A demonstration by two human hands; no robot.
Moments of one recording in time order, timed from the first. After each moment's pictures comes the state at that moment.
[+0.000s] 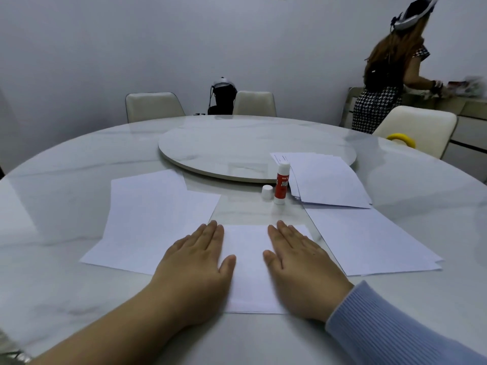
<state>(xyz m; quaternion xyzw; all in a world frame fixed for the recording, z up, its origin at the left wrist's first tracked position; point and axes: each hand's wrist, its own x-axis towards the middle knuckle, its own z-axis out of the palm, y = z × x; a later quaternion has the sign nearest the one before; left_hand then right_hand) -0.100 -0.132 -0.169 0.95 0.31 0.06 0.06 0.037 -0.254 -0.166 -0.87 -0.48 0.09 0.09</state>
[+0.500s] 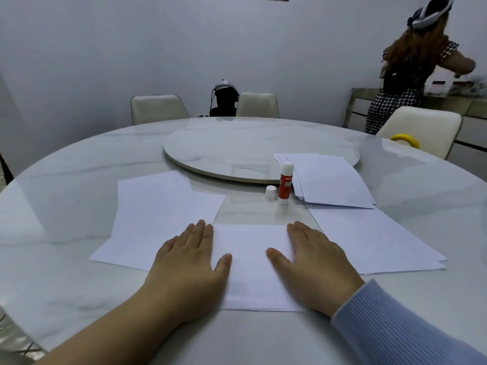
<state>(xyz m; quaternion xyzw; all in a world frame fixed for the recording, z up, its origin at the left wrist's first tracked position) -0.112 -0.128 -0.169 0.92 0.37 0.06 0.07 0.041 -0.257 -0.164 -0.90 -0.41 0.06 0.14</state>
